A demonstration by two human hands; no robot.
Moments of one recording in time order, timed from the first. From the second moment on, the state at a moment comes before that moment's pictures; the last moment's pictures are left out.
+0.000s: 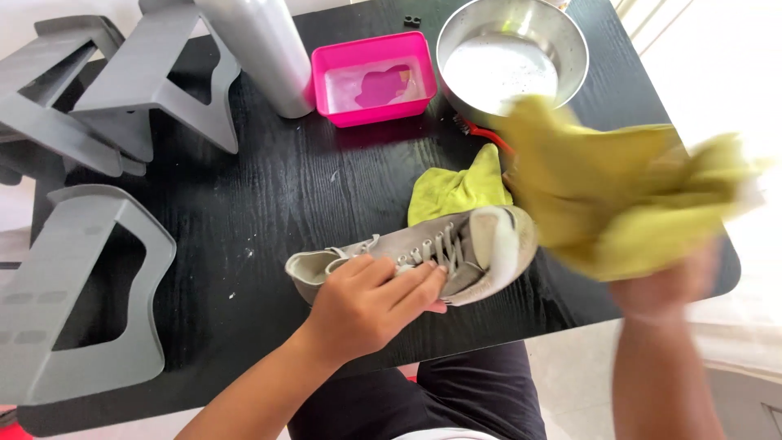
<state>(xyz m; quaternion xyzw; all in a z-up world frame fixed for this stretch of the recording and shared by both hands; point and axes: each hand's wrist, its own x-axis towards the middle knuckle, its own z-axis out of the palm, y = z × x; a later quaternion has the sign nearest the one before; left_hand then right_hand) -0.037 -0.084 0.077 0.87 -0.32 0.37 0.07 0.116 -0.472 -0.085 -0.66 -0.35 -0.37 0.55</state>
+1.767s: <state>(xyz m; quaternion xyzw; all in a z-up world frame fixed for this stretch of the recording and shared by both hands) -0.073 -0.049 0.062 0.88 -0.19 0.34 0.28 0.048 -0.239 0.103 -0.65 -0.02 0.10 0.75</state>
